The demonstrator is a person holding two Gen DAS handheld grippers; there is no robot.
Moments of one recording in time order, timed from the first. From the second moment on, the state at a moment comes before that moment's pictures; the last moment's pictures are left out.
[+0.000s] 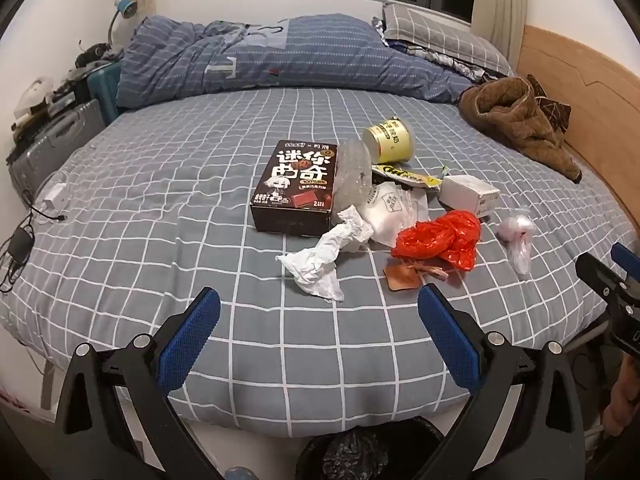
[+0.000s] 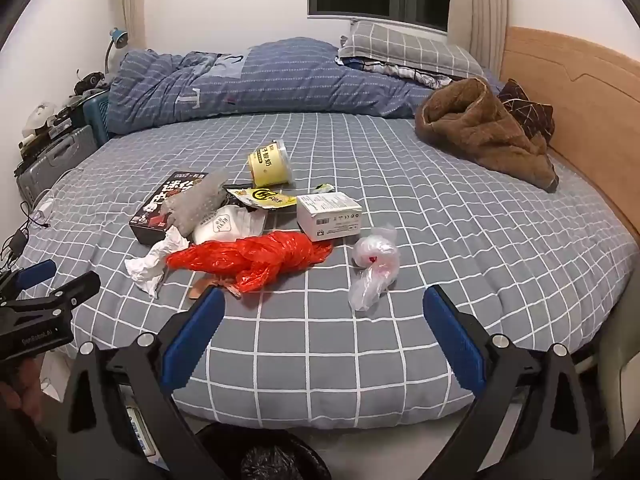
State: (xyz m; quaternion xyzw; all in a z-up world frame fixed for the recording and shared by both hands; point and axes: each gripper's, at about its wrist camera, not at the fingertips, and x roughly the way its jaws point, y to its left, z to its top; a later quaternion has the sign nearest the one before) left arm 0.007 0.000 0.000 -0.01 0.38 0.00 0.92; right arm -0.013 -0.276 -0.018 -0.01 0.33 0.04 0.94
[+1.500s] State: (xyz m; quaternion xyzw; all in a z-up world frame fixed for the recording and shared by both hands) left arm 0.012 0.000 0.001 0.02 0.38 0.02 0.93; right arm -0.010 -0.278 -0.018 -0.01 0.33 0.03 0.94
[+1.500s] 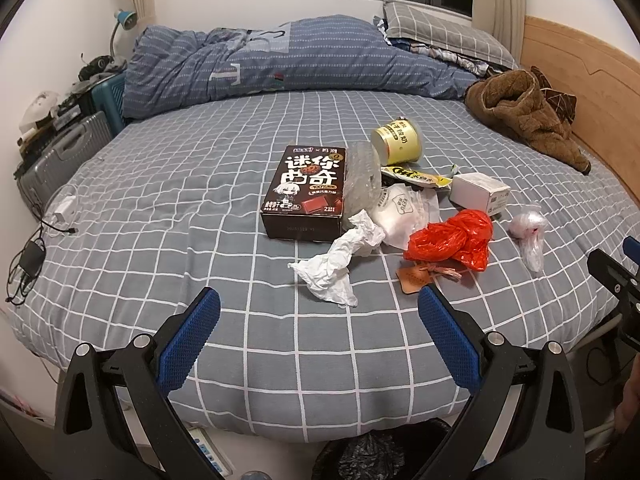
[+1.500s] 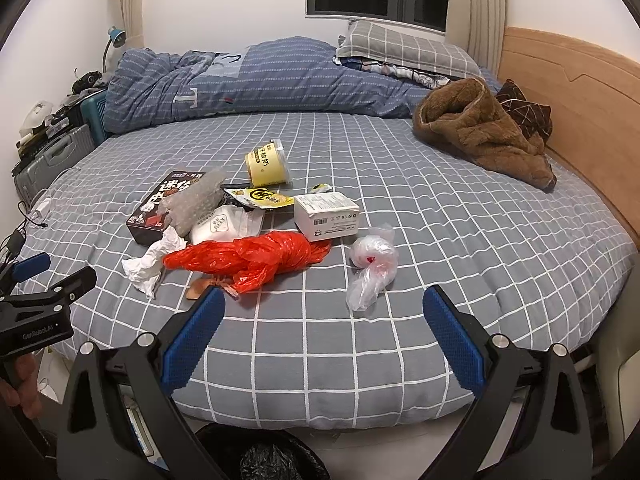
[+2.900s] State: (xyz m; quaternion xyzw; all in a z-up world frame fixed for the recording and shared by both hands) left arm 0.062 0.010 -0.024 0.02 0.40 0.03 0.92; right arm 0.048 -0.305 -0.029 -0.05 0.33 -0.01 0.94
